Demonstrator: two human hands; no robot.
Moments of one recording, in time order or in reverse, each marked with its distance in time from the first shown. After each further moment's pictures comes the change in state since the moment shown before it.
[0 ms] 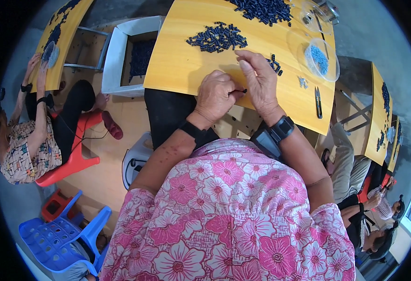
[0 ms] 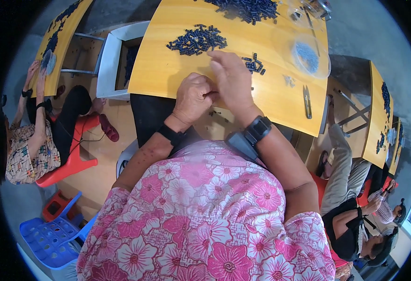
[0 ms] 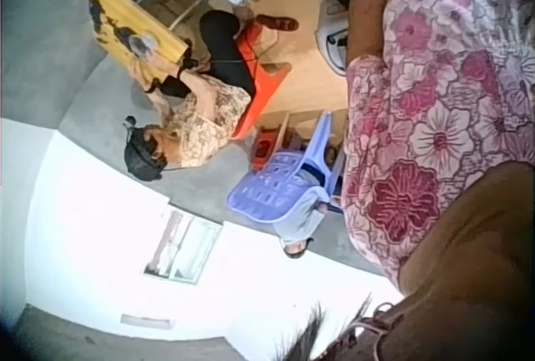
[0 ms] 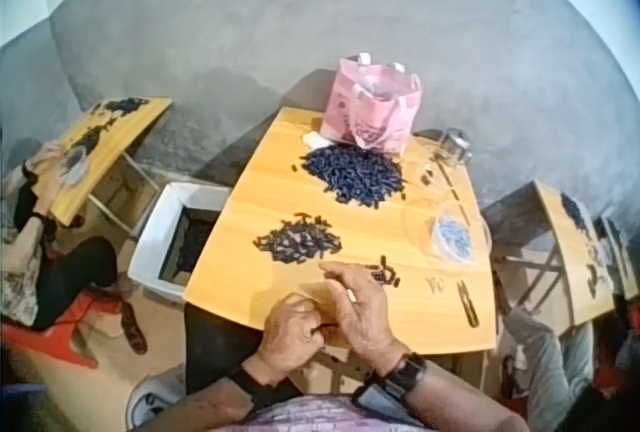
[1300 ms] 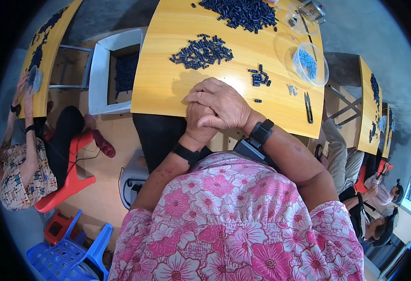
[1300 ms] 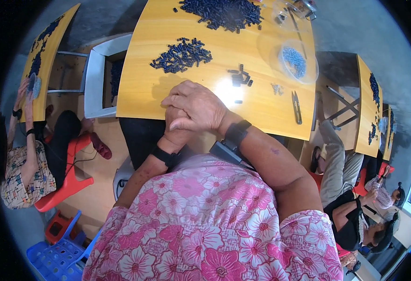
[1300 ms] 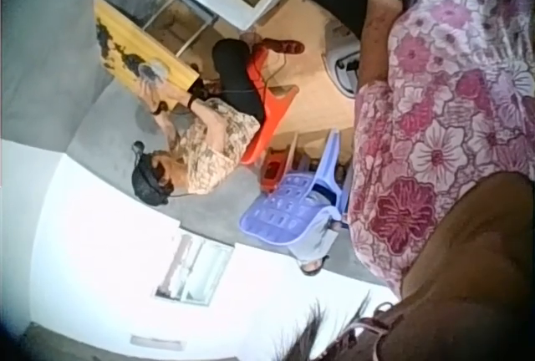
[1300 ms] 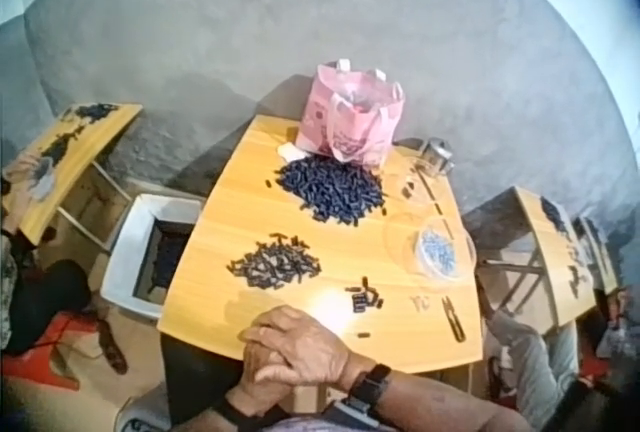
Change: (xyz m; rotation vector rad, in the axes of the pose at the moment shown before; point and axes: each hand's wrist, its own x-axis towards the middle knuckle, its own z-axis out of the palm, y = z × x) left_hand -0.020 -0.020 0.015 -0.121 0.020 -0.085; right_hand 0.010 0.013 0.023 -0.205 -0.600 -0.452
